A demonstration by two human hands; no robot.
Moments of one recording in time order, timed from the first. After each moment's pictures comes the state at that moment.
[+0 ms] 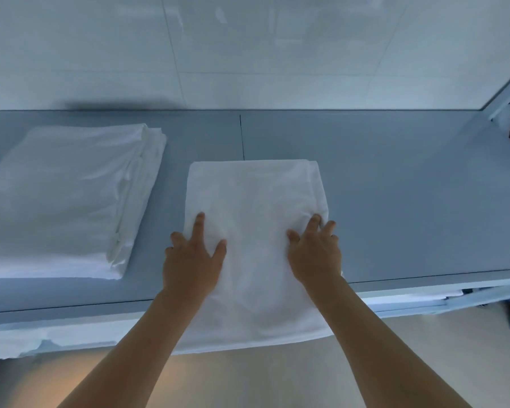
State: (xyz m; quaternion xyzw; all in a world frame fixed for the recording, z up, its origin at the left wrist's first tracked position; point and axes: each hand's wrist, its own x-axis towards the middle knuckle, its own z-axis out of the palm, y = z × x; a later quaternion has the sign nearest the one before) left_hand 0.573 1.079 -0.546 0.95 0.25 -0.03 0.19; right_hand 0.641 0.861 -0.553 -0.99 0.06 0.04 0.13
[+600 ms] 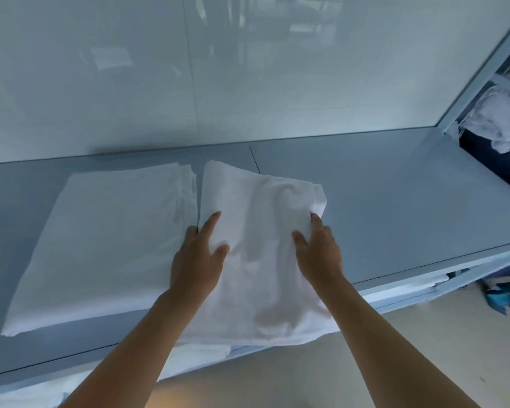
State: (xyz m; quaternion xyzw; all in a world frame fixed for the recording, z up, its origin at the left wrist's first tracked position) left_hand 0.559 1.209 -0.473 0.94 0.07 0.06 0.34; right_hand 0.600 0.970 -0.482 -0.95 0.12 -0.04 0.30
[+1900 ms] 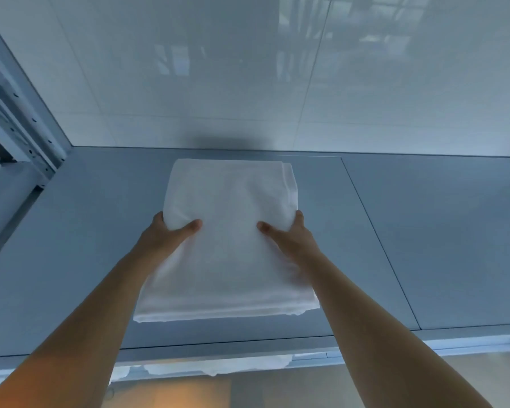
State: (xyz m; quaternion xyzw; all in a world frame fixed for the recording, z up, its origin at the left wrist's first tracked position) left_hand 0.575 1.535 -0.494 0.83 0.30 -0.05 0.48; right_hand 0.649 1.244 -0.488 -0.88 0.11 0.21 0.41
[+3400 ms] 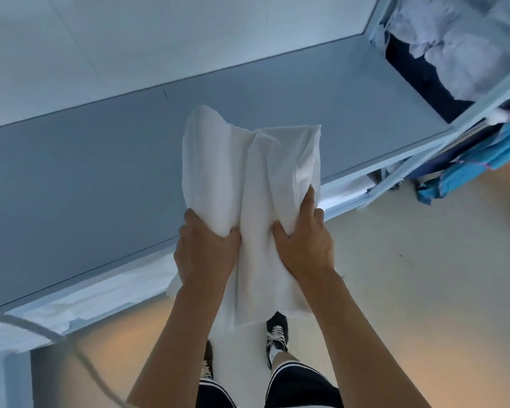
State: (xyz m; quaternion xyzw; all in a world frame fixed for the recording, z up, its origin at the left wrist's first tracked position) left_hand 0.432 0.962 -0.356 0.92 0.22 -0.01 0.32; right_hand 0.421 0.792 -0.370 -0.93 0.19 -0.01 0.30
